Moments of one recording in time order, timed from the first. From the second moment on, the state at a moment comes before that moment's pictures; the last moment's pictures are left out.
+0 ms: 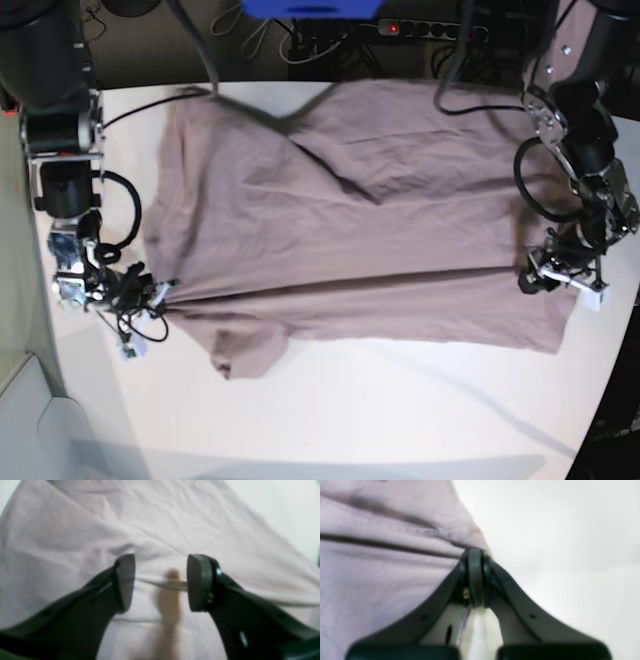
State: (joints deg) left arm -26.5 -18.6 -41.0 38.0 -15.7 -35.1 38.9; right arm 34.0 18.9 -5.1 34.7 8.5 27.4 -28.2
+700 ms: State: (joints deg) left arm -8.4 -16.3 -40.1 70.5 -36.0 -34.2 55.9; right arm 20.3 20.7 3.3 81.5 7.0 26.0 -52.0
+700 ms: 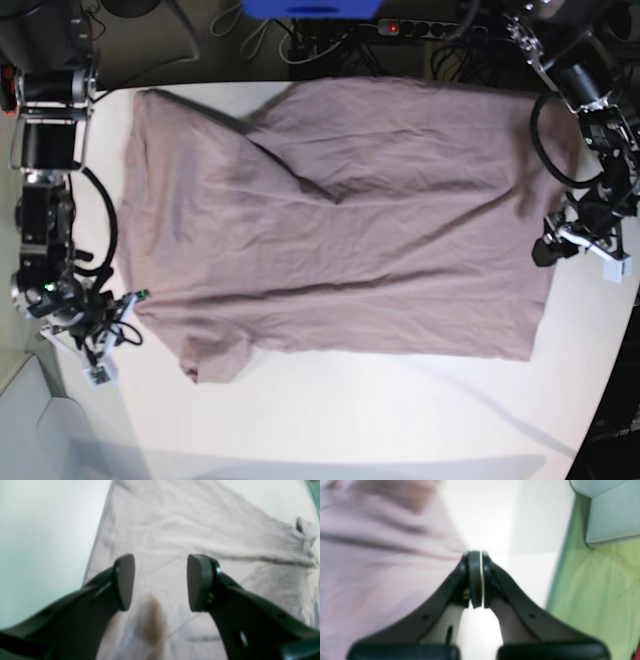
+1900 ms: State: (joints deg) left arm -21.9 -15.9 -36.9 48.5 -11.9 -34.3 36.9; right arm 32.5 16.4 -0.2 49.1 6.0 26.4 -39.0
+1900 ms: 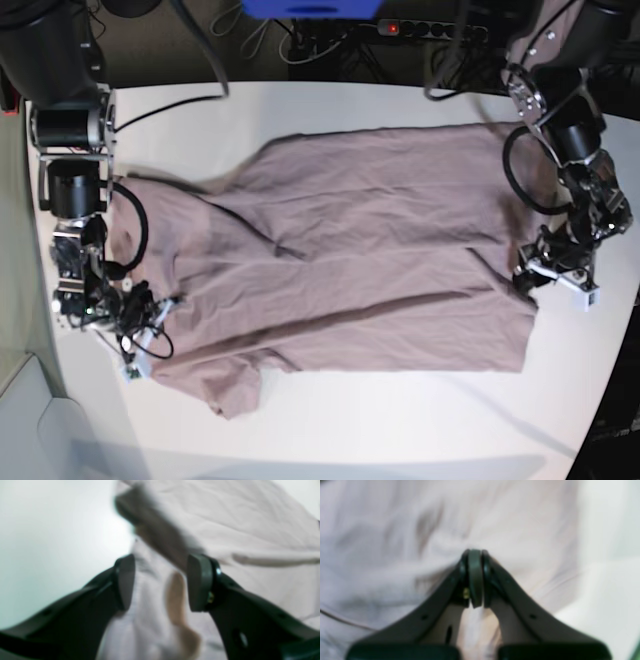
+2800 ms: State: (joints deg) left arm 4.5 -10.2 -44.8 86.6 -30.7 -34.9 56.3; right arm -19.9 8.5 23.5 110.1 7.0 26.9 -52.5
